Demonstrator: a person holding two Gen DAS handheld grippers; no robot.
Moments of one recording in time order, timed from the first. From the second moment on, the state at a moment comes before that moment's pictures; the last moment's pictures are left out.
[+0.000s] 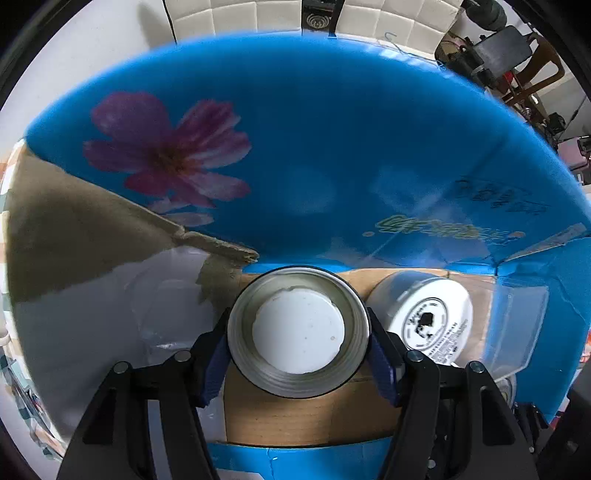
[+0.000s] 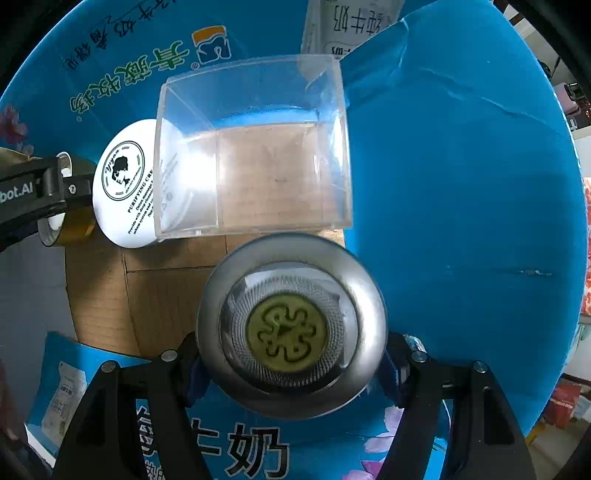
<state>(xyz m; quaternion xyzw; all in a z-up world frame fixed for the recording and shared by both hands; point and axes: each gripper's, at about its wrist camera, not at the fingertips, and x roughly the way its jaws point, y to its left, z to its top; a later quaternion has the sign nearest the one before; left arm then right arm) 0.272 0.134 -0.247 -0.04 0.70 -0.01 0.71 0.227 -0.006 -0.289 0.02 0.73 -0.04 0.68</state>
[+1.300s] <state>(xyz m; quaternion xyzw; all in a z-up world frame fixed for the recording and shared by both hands) 0.221 0.140 -0.155 -0.02 0.66 -0.04 0.75 0.207 -0.011 -0.157 0.02 0.68 0.00 0.74</state>
